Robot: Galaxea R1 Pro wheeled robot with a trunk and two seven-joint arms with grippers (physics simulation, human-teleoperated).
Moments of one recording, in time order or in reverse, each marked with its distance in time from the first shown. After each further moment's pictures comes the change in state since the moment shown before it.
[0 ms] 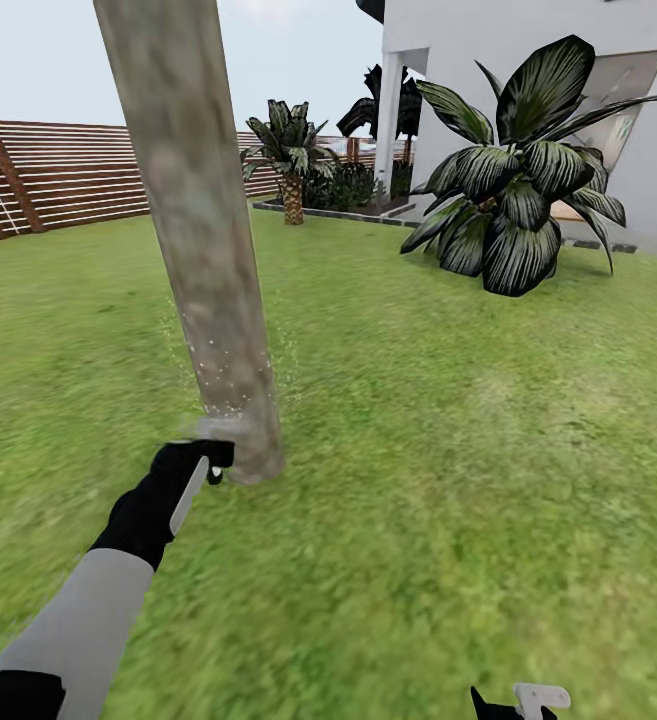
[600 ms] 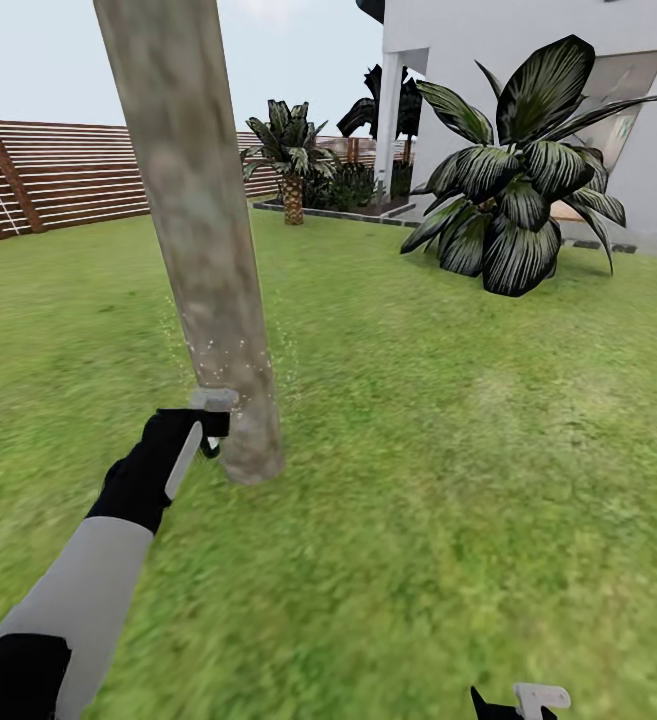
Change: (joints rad) left arm -0.098 0.001 0.031 -0.032 -0.005 0.081 -0.004; right arm 0.000 0.000 0.000 0.001 0.000 0.000 0.000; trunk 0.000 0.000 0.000
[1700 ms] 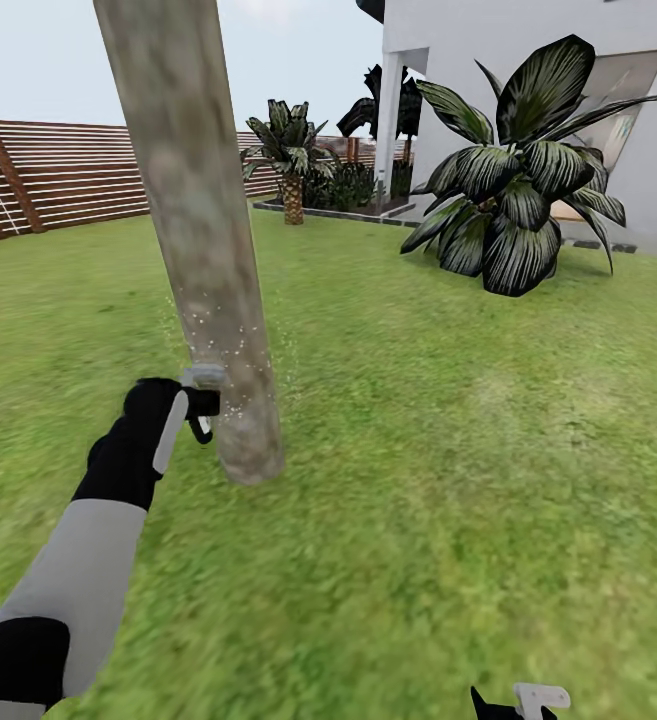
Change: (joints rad) left arm -0.056 -0.001 0.056 -0.115 0.001 0.183 -0.001; right arm 0.000 0.000 0.000 0.000 0.000 0.000 0.000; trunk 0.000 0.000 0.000
